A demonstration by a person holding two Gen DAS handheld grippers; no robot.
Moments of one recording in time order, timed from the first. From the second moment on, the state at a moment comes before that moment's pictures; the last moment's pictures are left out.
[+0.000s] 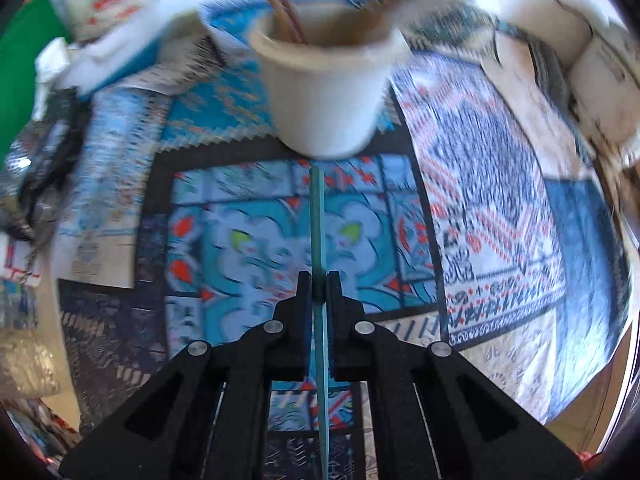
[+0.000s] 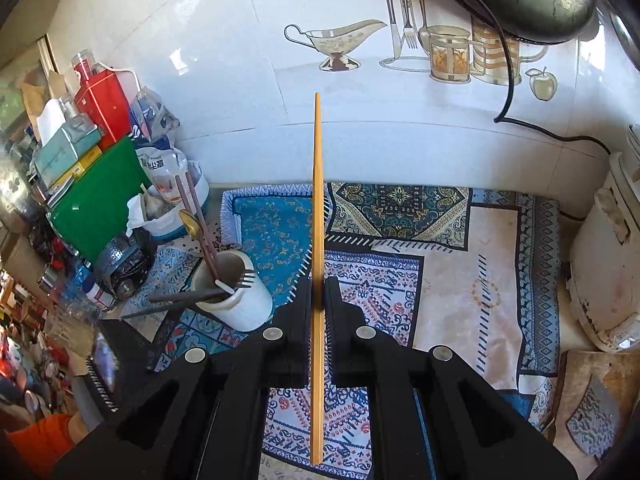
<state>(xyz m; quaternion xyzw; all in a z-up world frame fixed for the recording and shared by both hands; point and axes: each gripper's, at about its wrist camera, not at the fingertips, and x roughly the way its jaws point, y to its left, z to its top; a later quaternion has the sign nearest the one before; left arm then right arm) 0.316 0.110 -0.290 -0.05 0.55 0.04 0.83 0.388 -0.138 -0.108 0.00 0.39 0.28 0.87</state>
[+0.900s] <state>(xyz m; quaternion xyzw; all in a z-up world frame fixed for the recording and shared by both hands) 0.339 0.152 -0.087 -0.10 0.31 0.10 0.94 0.447 -0.067 -0.085 -0.03 0.34 0.38 0.86</state>
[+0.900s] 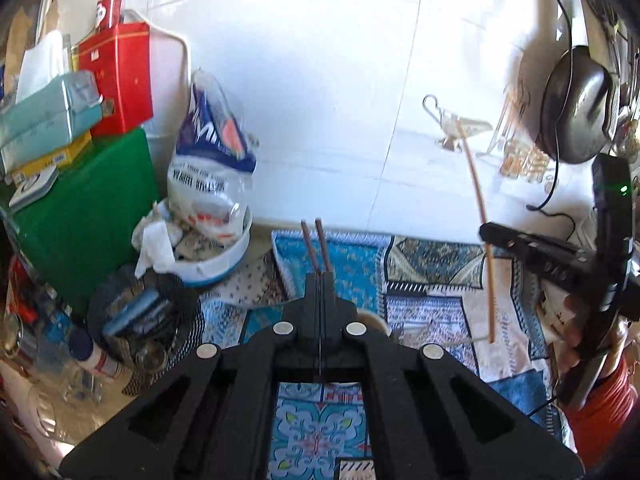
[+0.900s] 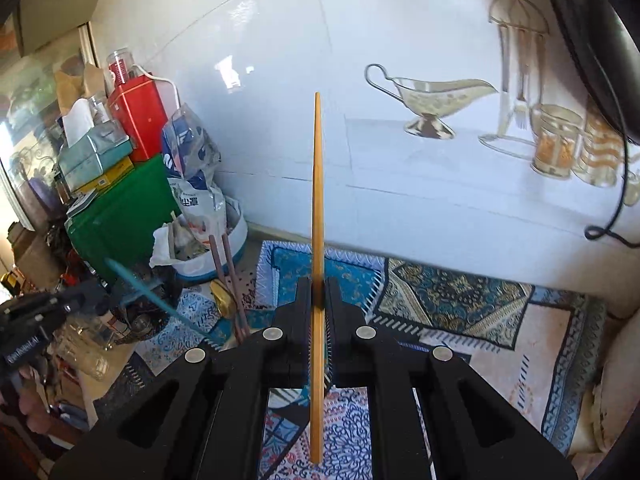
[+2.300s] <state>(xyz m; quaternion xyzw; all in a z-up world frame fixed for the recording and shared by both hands) 0.395 0.181 -0.324 -0.07 0.58 0.09 0.80 0.414 -0.116 -0.155 -0.06 0.43 0.33 0.84</state>
